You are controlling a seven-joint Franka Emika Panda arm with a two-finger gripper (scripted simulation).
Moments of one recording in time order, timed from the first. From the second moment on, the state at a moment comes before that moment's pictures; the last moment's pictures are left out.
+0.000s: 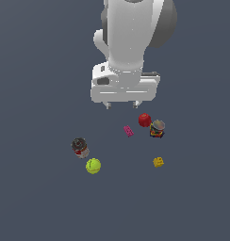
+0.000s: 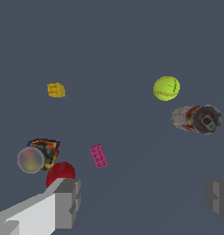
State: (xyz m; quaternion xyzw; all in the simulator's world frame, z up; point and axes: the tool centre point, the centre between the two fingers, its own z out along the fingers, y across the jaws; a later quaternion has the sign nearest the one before) arm -0.008 0.025 0.297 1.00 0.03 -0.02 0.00
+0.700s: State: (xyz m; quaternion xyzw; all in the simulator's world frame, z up) arm -0.001 0.049 0.323 1.00 0.05 0.01 0.01
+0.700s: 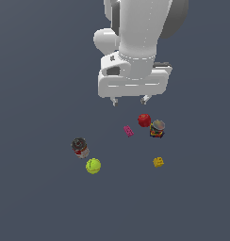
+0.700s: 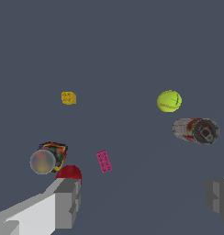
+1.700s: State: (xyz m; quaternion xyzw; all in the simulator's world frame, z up) arm -0.042 0.113 0.218 1.00 0.06 0.01 0.01
